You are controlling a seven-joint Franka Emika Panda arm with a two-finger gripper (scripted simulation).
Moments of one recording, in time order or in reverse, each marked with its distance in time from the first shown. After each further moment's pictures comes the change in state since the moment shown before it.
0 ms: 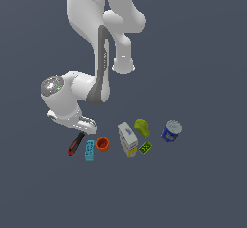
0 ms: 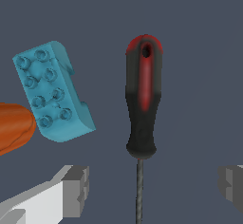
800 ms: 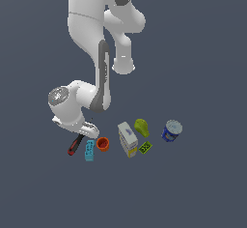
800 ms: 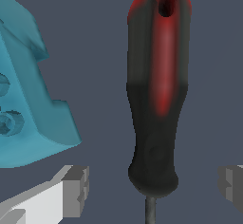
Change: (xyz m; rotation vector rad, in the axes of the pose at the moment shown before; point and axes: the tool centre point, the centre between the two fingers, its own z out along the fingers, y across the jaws) arm -0.001 0.001 0.046 0.000 -0.001 0.001
